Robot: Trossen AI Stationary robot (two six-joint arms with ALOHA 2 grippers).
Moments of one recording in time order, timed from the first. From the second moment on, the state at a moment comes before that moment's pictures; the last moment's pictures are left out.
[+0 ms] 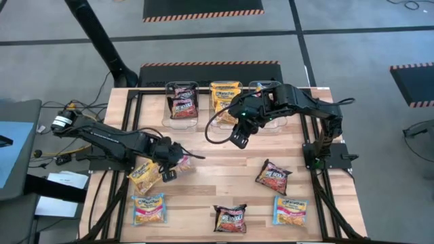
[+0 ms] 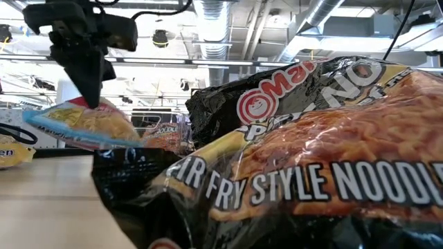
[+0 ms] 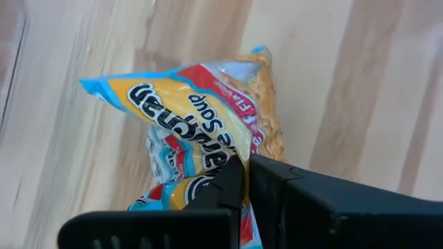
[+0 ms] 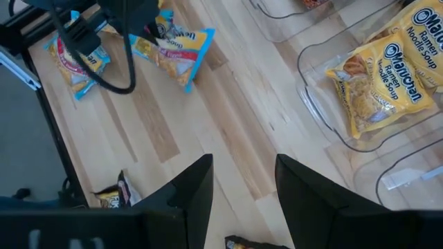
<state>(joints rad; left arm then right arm) -0.22 1.25 0.83 -0.70 -0.11 -0.49 0.02 1.85 2.35 -1.52 0.08 0.54</state>
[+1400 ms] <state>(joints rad) -0.22 1.24 0.83 -0.59 -0.04 -0.36 0.29 1.85 1.70 -1.21 -0.16 0.79</state>
